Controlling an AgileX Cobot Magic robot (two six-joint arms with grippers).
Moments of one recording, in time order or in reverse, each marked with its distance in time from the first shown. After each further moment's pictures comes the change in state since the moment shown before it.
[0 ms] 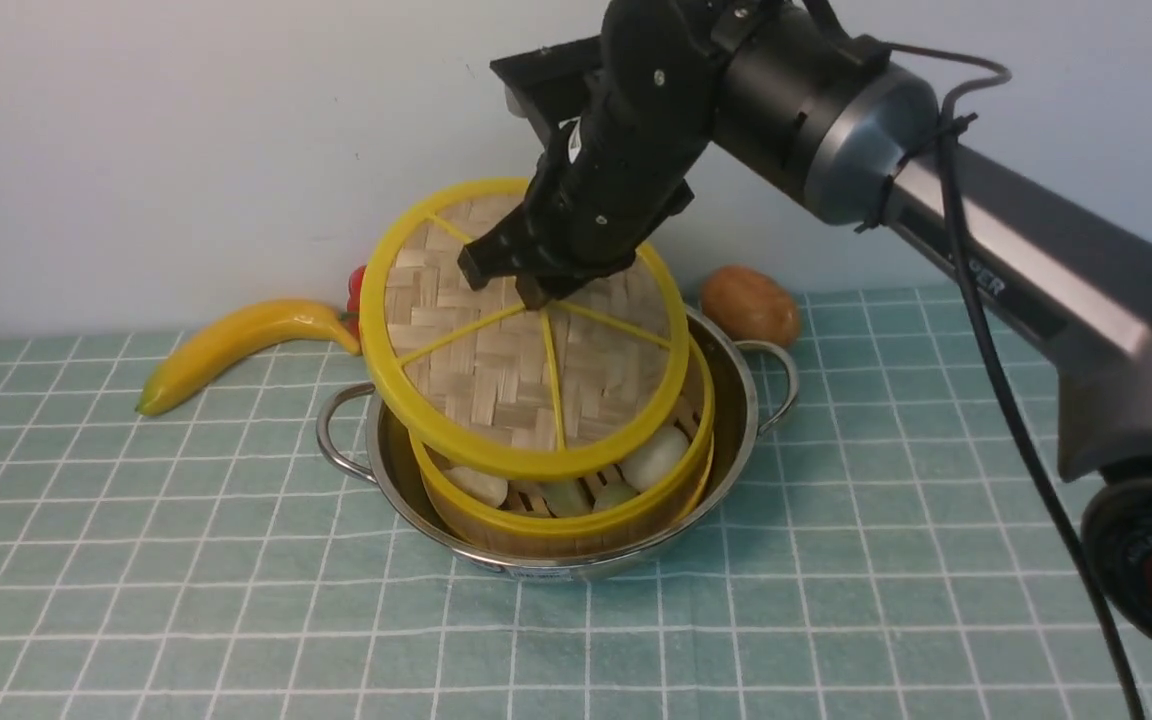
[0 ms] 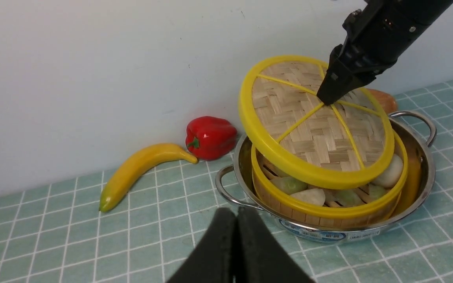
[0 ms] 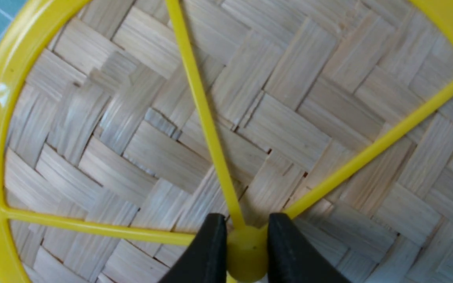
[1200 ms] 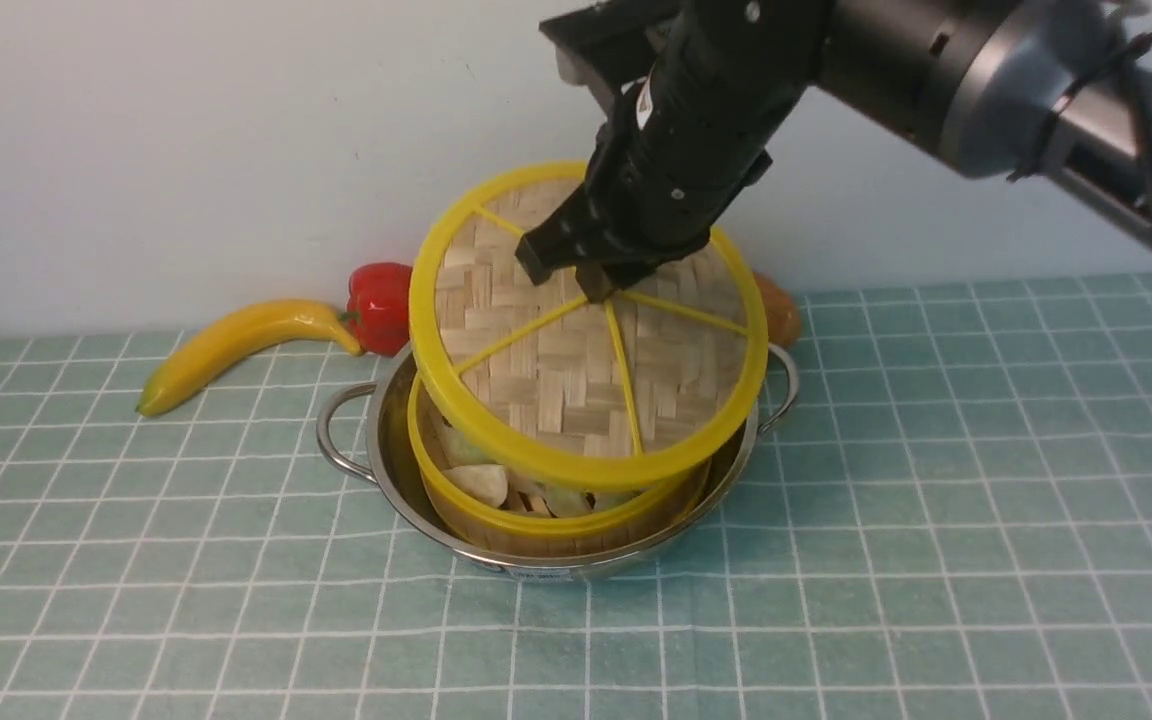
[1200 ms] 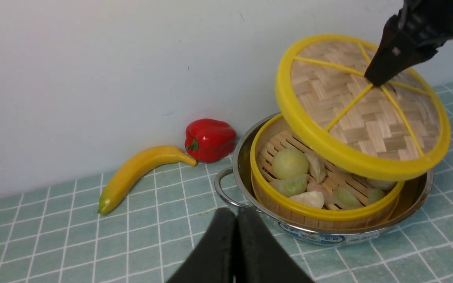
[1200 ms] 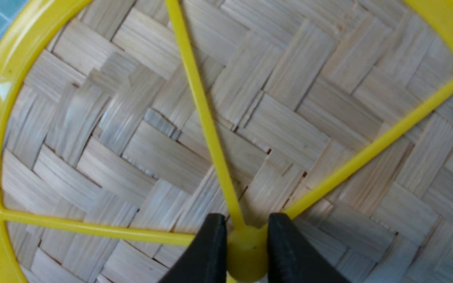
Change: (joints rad) right arm 0.000 -0.210 0.262 -0.063 0.007 -0.023; left arm 0.000 0.000 0.000 0.000 -0.007 0.000
